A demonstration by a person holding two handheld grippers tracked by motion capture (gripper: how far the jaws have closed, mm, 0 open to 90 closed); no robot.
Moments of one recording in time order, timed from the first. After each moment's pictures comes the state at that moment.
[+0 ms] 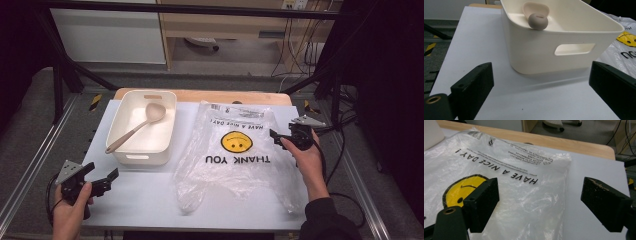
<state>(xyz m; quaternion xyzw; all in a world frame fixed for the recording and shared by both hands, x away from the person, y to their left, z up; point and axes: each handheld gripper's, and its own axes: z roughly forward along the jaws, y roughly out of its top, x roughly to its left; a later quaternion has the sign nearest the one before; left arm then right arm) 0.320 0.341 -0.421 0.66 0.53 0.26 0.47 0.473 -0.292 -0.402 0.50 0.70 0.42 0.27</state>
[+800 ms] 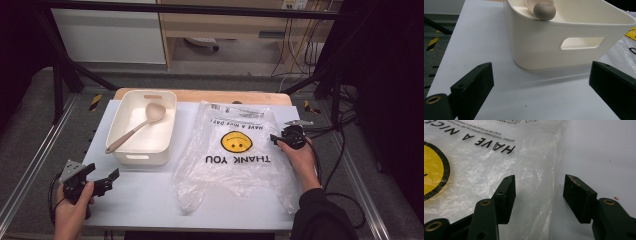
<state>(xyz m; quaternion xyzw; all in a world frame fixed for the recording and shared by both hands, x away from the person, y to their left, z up) 0.325 0.340 -0.428 0.66 0.54 0.26 0.46 0.513 -0.304 -0.459 0.54 0.73 0.35 0.23</state>
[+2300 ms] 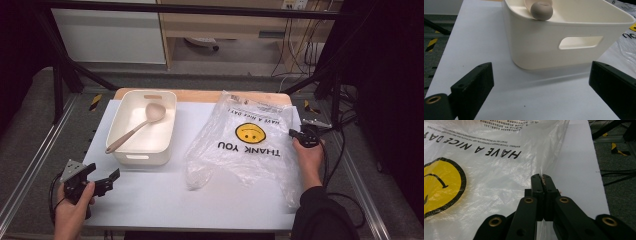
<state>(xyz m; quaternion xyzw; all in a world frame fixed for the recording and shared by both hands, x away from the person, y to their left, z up) 0.325 0.338 -0.427 0.67 0.53 0.26 0.45 0.512 -0.345 -0.458 0.61 0.64 0.38 0.25</state>
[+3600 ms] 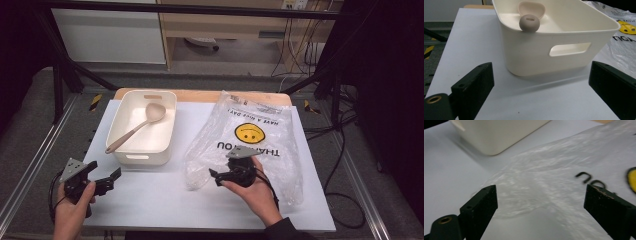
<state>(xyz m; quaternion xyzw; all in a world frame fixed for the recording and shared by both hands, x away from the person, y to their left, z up) 0.323 0.334 -0.418 0.67 0.51 0.26 0.47 0.371 -0.108 -0.404 0.37 0.81 0.42 0.17</state>
